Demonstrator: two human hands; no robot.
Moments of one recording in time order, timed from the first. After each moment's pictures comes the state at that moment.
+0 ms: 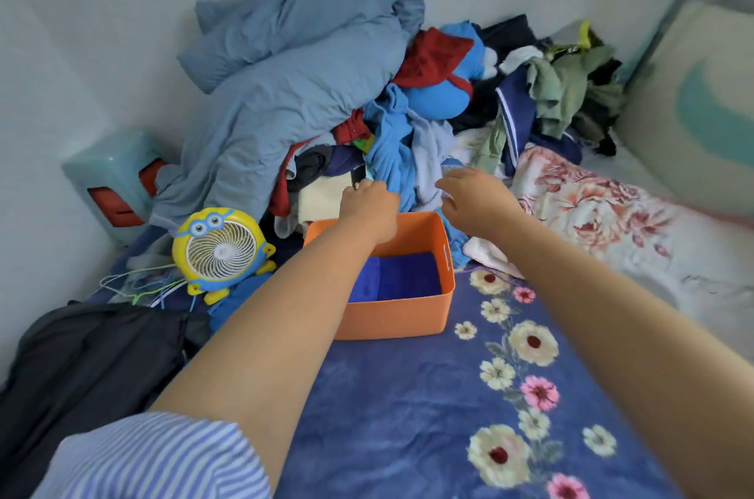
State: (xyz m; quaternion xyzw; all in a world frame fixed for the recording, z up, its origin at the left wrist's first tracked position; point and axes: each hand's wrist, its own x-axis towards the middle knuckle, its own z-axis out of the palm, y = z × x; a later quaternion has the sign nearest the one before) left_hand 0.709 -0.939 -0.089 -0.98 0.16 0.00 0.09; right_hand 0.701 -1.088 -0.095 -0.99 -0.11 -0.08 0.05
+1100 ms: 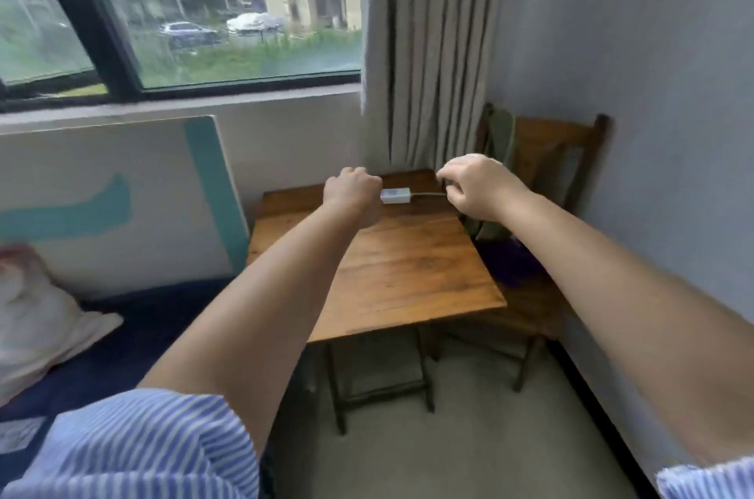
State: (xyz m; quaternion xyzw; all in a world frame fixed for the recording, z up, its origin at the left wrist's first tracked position) left_hand -0.081 -1.231 -0.053 -0.54 0.84 -0.07 0.01; right_hand -0.249 -1.177 -0.049 -0.73 0.67 -0.10 -0.05
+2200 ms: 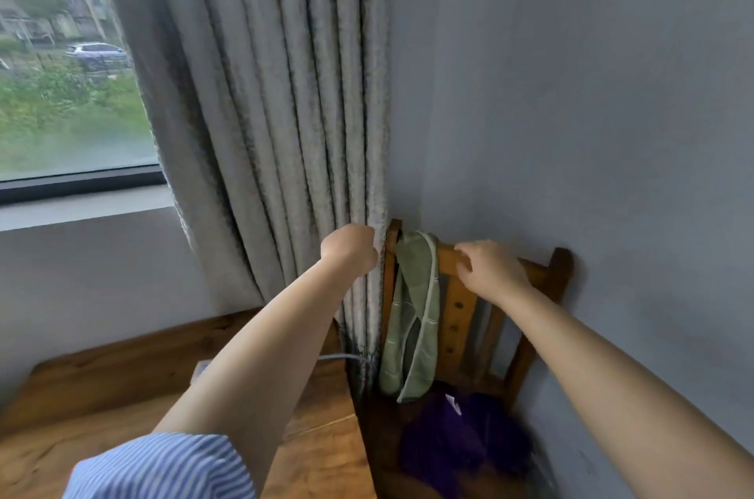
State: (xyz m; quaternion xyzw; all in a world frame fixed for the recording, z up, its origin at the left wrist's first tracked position) left_hand -0.493 -1.639 -0.078 -0.50 0.86 0.05 -0.02; right_hand -0.654 -1.526 -0.094 -0.59 0.80 -0.14 0.02
